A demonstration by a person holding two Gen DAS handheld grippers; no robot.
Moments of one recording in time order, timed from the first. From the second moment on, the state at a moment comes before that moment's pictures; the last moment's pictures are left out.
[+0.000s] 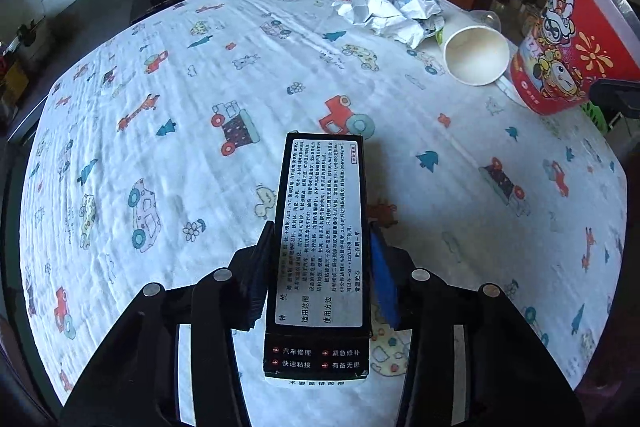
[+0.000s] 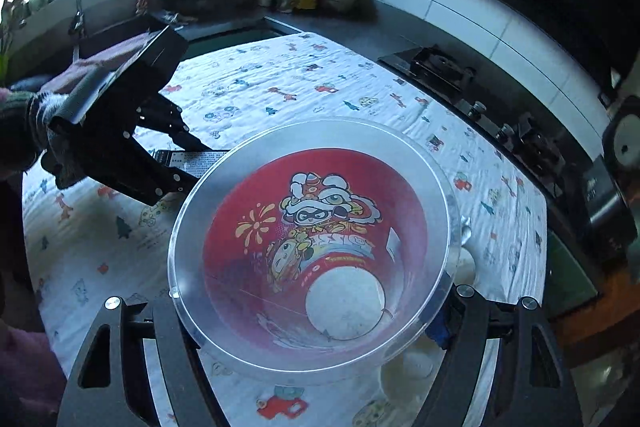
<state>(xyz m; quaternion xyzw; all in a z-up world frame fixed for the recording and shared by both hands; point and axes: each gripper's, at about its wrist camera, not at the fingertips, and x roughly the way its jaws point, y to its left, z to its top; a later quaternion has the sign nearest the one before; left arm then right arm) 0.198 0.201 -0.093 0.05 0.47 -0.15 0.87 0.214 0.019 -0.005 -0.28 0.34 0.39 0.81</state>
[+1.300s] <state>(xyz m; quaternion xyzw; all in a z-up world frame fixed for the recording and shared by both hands) 0.234 -0.177 0.004 0.08 0.39 -0.35 0.85 0.237 -0.420 -0.071 -0.01 0.43 -0.04 0.90</state>
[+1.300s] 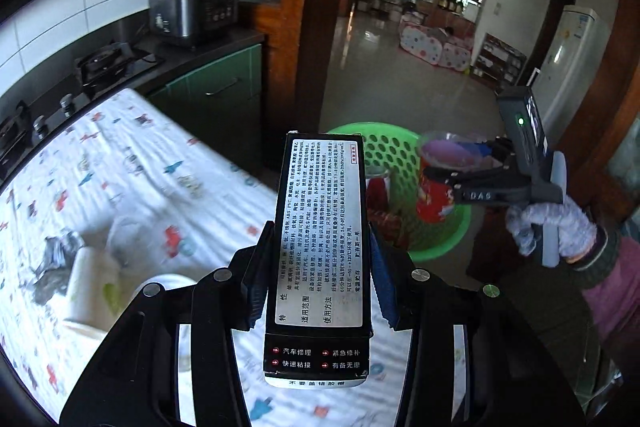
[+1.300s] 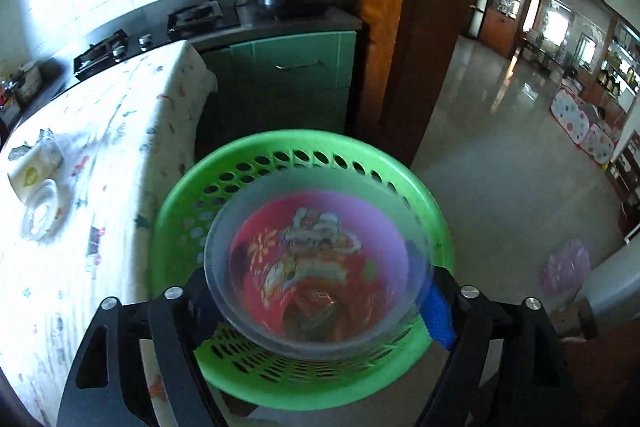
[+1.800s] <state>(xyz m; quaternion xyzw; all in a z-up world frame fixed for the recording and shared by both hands) 0.275 -0.274 -0.028 0.08 0.43 -0.37 0.82 0.202 -0.444 -0.064 0.01 0.39 -0.05 0.92</state>
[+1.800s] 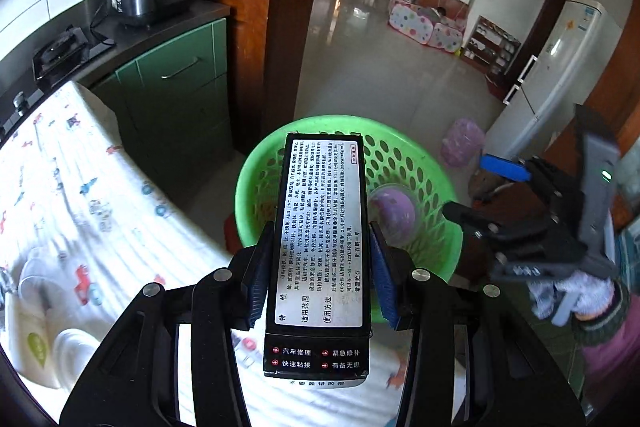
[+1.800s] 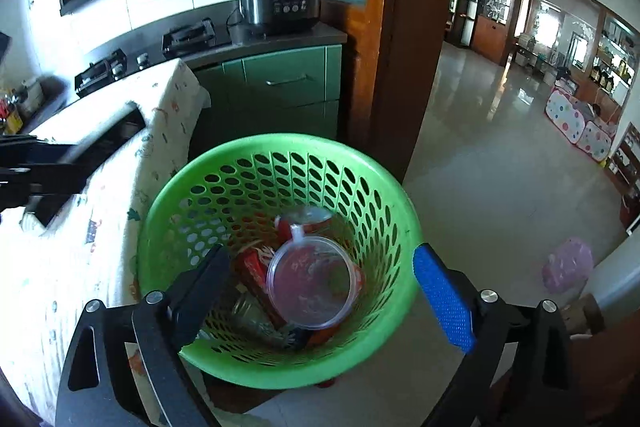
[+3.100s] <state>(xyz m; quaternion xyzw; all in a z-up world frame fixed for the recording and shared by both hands) 0.258 -0.106 -0.010 0.09 0.39 -0.21 0.89 0.158 -0.330 -0.028 -0.01 0.37 0.04 0.93</state>
